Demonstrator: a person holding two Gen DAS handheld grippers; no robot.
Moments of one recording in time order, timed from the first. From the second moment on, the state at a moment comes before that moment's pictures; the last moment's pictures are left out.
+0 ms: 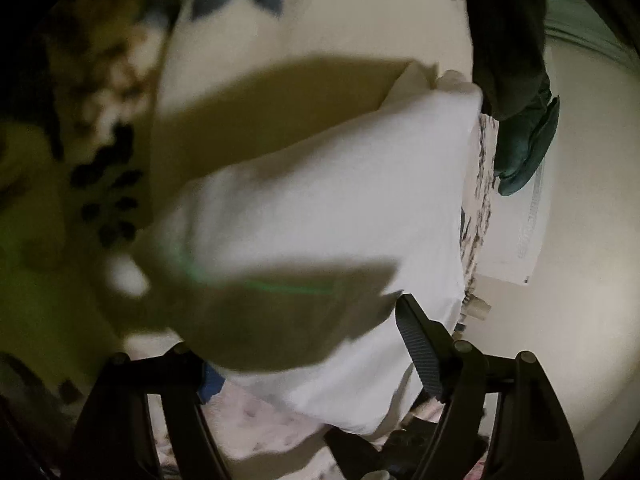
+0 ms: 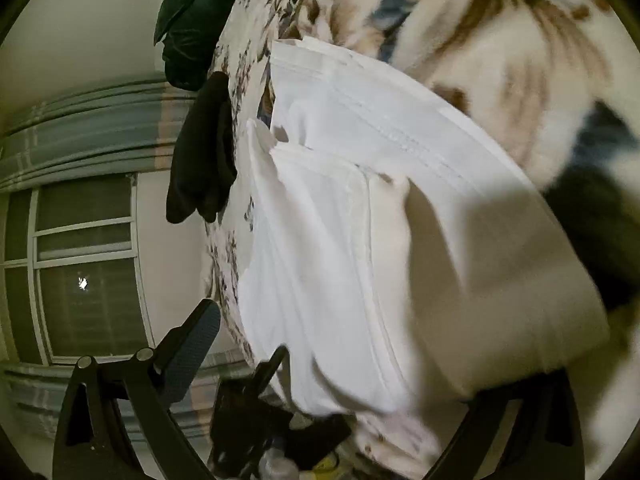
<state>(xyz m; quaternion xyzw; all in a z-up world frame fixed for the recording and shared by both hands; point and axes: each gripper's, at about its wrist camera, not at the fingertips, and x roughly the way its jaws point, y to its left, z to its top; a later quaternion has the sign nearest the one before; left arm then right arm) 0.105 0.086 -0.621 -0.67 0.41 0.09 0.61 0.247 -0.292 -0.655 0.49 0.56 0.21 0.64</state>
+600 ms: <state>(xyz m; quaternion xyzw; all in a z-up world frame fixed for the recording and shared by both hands) 0.123 0.114 -0.610 -0.54 0.52 0.12 0.65 0.260 -0.278 -0.661 0.51 0.51 0.10 0.68</state>
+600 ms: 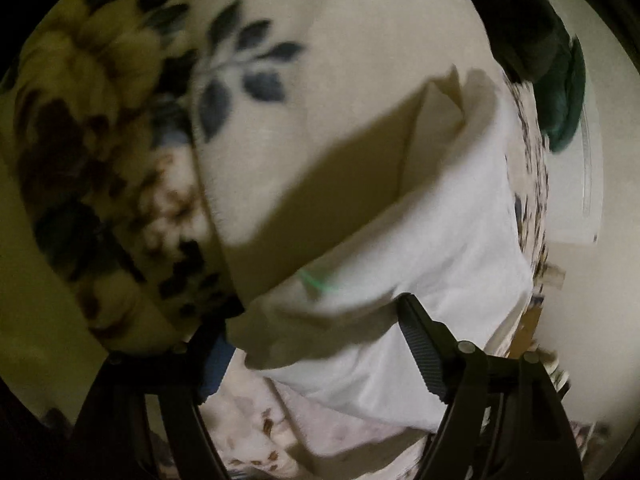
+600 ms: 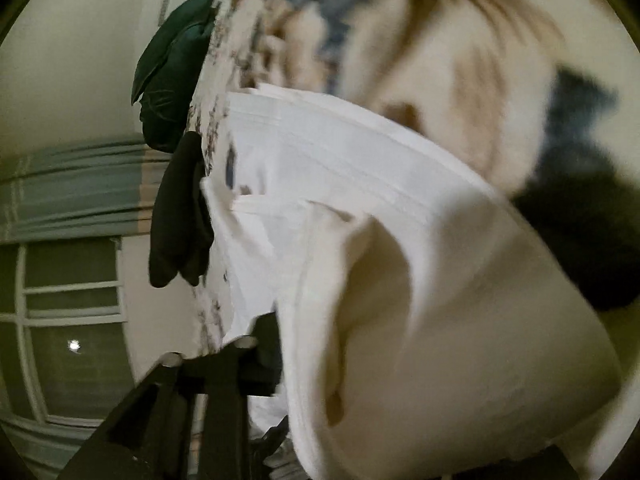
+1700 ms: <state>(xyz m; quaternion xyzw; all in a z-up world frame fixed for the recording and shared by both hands) 0.046 0.261 -0.557 -0.56 0.48 0.13 0.67 0.151 0.011 -0.557 -0.28 0.51 0.38 0.71</state>
